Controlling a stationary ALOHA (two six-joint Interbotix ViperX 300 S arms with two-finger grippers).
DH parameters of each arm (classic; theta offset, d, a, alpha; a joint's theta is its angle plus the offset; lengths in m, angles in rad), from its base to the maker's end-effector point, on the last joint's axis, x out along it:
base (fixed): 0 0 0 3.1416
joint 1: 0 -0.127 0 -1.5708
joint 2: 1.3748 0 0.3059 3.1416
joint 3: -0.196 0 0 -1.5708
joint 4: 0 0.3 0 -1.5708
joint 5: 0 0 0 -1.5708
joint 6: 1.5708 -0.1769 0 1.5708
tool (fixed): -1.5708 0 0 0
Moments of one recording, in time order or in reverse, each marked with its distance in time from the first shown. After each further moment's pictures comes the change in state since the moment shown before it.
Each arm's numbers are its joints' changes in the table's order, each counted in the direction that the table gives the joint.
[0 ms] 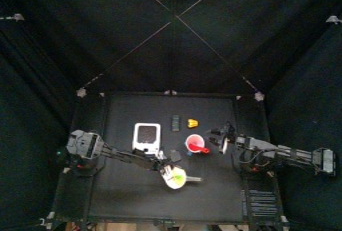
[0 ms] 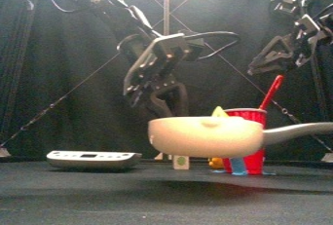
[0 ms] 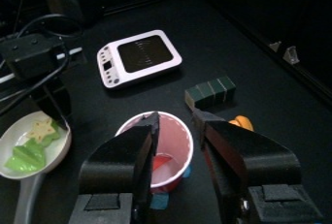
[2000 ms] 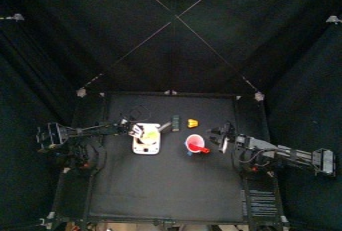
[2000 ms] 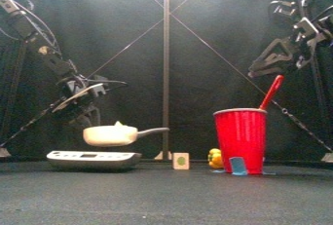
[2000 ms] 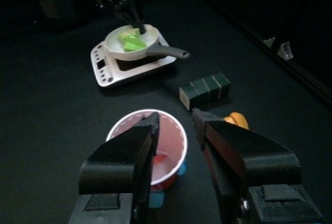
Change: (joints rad) left arm -0.607 0.377 0.511 0.009 0.255 0.043; right arm 0.031 -0.006 0.006 -0.003 -0.002 -0.002
